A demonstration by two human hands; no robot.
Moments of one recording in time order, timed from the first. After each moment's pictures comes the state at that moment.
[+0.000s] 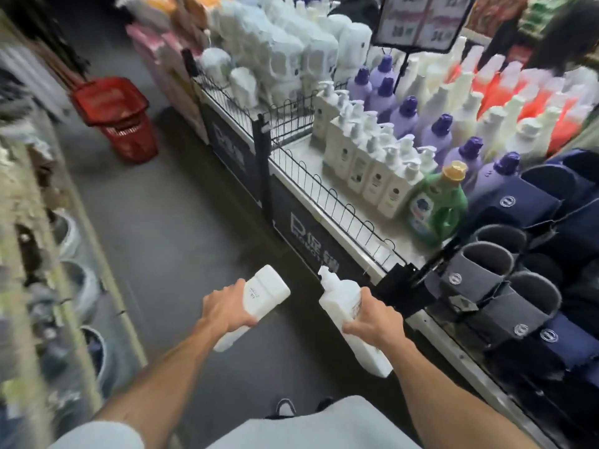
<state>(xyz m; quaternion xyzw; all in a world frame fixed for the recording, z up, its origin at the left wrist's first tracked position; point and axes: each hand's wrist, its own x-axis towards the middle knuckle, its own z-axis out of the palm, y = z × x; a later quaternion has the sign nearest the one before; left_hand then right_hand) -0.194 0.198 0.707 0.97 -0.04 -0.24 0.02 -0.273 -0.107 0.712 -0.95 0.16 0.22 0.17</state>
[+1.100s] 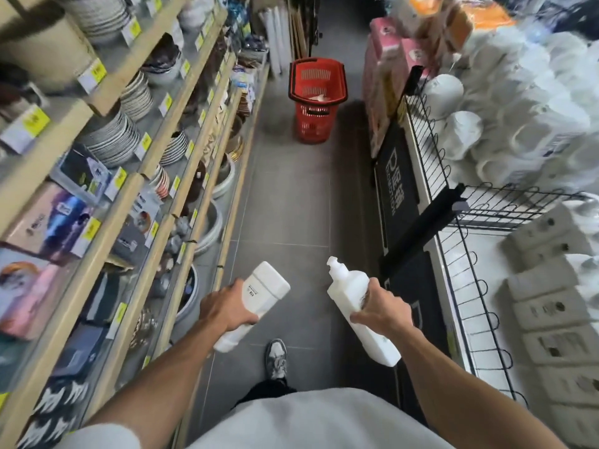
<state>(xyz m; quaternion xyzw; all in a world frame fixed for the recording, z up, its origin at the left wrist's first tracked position) -0.077 0.419 0.677 0.92 0.31 -0.20 0.14 0.093 0.126 0.701 -0.95 -0.18 0.27 0.06</state>
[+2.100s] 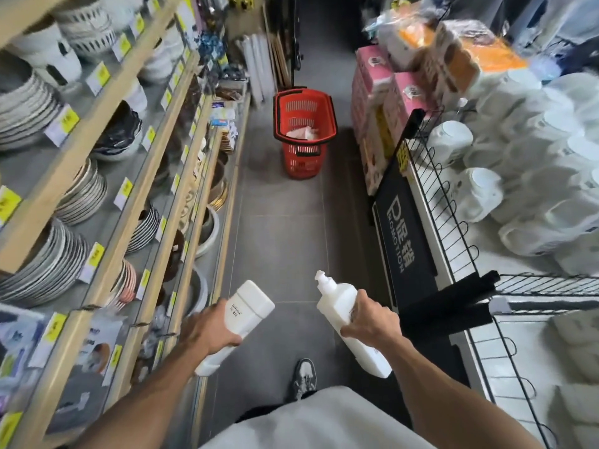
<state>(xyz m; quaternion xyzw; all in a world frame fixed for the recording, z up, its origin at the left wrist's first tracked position) 0.168 0.622 0.678 0.92 0.30 -0.23 0.13 0.341 0.316 0.690 -0.94 -0.18 0.28 0.06</state>
